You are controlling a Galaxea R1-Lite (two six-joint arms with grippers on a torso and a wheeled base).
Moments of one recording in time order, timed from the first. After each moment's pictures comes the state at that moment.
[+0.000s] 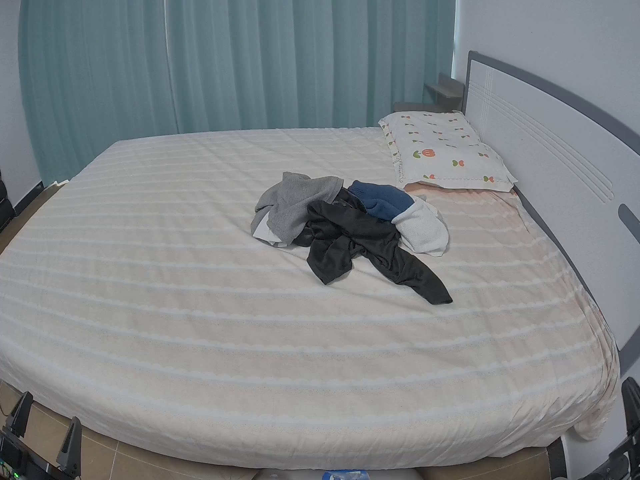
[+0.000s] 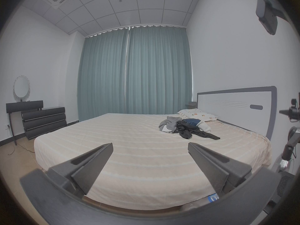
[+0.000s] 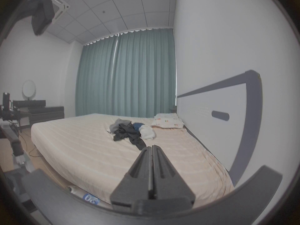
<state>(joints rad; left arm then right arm) 0.01 0.02 -0.02 0.00 -0.01 -0.01 0.01 0.04 -0.08 -0.02 0.06 -0.05</state>
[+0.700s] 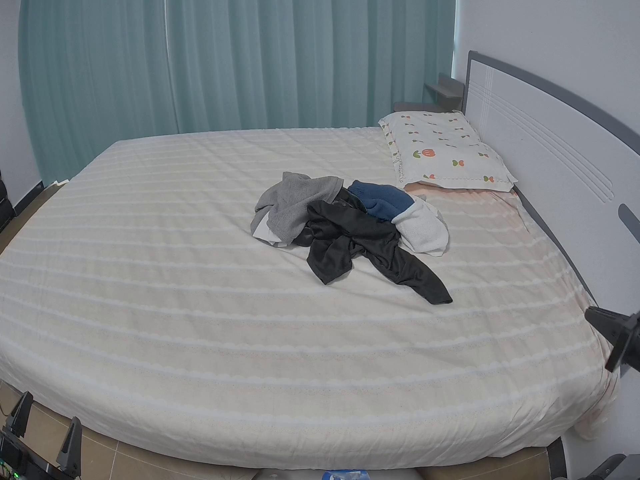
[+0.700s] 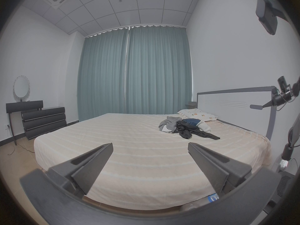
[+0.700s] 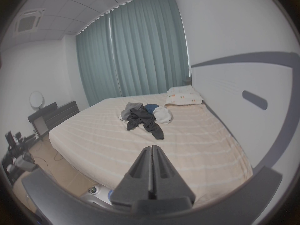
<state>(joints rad) 0.01 0.02 -0.02 0.00 -0.01 -0.01 0.09 0.87 -0.34 -0.26 0.14 0.07</state>
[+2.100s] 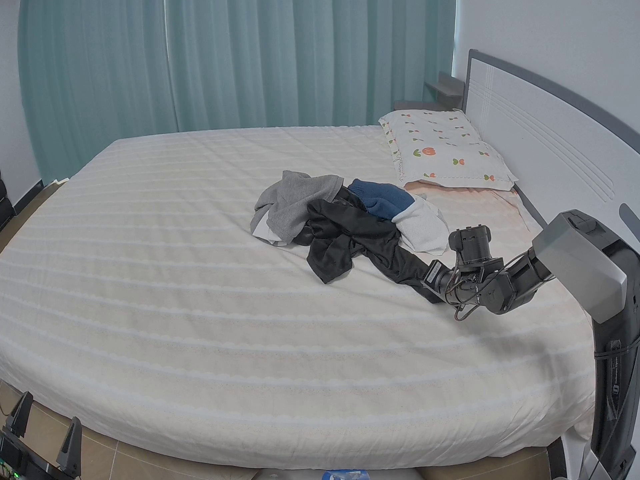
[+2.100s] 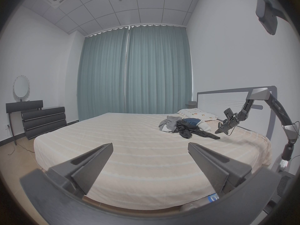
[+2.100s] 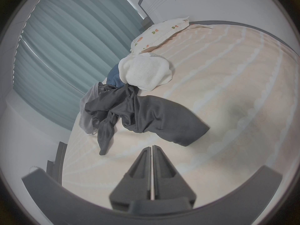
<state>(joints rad) 0.01 0.02 -0.02 0.00 -0.01 -0.01 0.28 2.41 -1.31 -0.48 -0.05 0.80</state>
